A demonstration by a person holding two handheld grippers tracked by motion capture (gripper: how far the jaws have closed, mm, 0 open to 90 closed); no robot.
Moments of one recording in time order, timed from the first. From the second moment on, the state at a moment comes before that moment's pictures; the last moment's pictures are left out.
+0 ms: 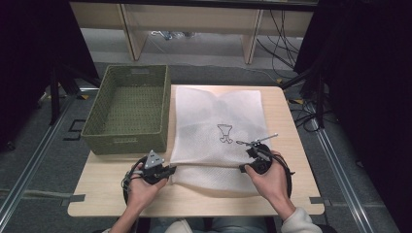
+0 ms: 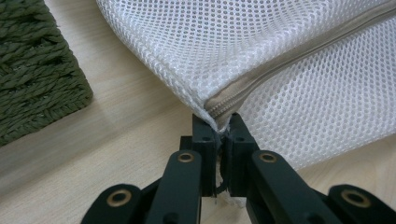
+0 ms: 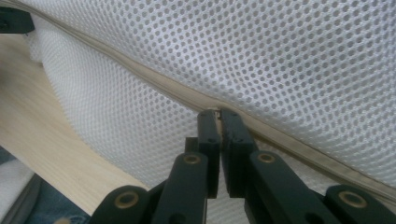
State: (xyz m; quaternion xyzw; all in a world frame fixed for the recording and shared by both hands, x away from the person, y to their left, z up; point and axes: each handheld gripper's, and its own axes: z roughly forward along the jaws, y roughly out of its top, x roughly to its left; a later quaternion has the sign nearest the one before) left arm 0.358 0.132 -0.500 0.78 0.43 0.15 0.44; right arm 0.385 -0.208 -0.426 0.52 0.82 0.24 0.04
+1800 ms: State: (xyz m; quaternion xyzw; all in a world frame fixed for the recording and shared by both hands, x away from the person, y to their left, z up) left arm 0.359 0.135 -0.499 0.78 0.42 0.15 0.43; right arm 0.384 -0.222 -0.426 0.53 0.81 0.25 0.04
